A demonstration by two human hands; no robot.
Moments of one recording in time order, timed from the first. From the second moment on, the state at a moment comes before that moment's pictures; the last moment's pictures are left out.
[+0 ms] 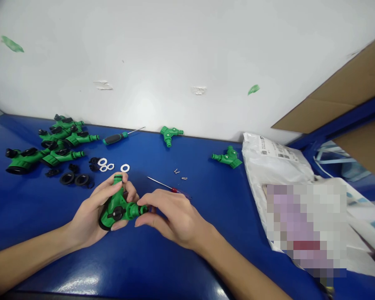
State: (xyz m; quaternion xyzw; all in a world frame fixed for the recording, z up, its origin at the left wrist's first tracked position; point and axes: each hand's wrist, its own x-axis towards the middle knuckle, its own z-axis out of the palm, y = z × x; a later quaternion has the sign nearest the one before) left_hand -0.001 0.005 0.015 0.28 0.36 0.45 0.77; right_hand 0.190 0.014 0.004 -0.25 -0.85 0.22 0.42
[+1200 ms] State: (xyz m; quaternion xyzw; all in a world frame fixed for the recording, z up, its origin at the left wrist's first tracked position) left_hand 0.000 0.006 0.015 0.32 0.41 0.44 0.73; right_hand 0.202 0.020 0.010 -0.25 -0.90 0.14 0.33
